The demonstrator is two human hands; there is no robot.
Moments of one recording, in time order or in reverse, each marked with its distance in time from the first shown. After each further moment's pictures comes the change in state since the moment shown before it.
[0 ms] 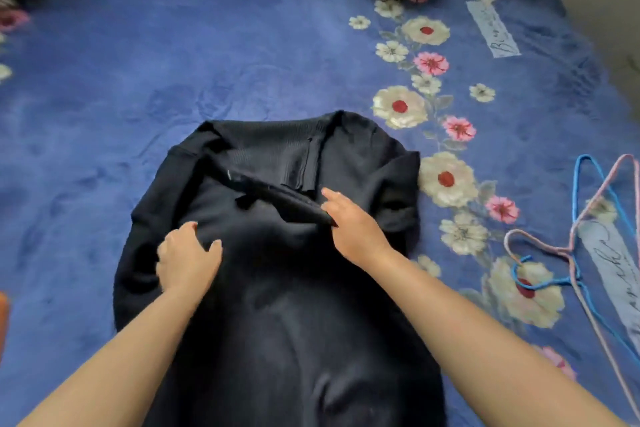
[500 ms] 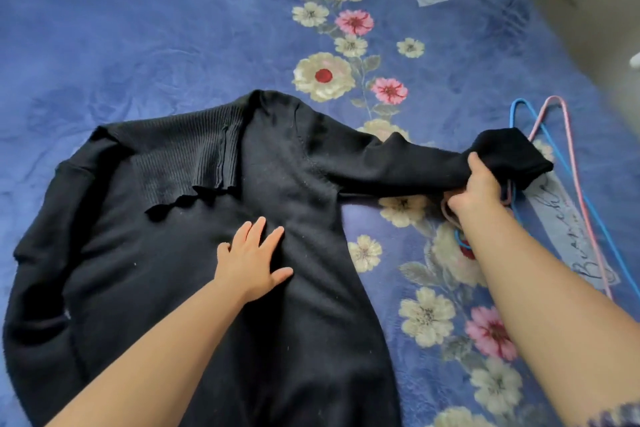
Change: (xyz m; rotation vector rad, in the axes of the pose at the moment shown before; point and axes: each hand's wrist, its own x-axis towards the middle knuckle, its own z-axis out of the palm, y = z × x) left_hand -0.051 0.090 0.107 0.771 -0.485 0.735; right_hand -0.067 0.199 -0.101 1.583 1.160 1.168
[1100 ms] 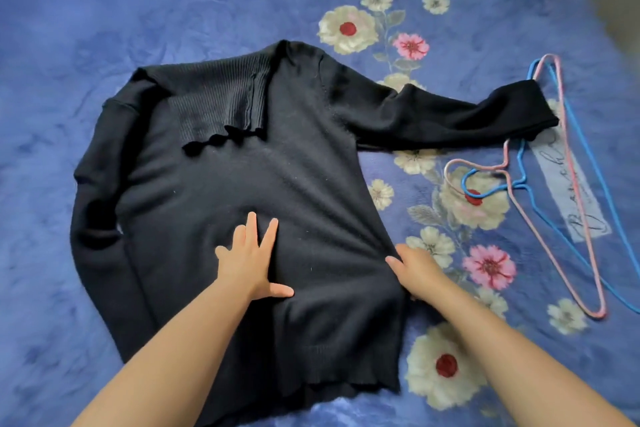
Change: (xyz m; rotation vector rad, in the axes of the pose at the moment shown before) left_hand -0.092 -0.005 0.048 0.134 -0.146 -0.118; right_hand -0.129 0.097 -0.132 -1.997 -0.724 -0.222
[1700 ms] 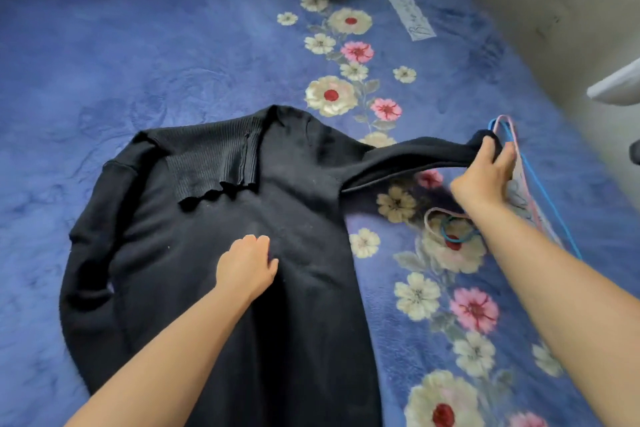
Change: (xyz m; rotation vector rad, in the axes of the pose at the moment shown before) left_hand 0.027 -0.008 -0.064 -0.317 0.343 -0.009; right_hand 0.027 -0.019 -0.185 0.266 0.919 0.162
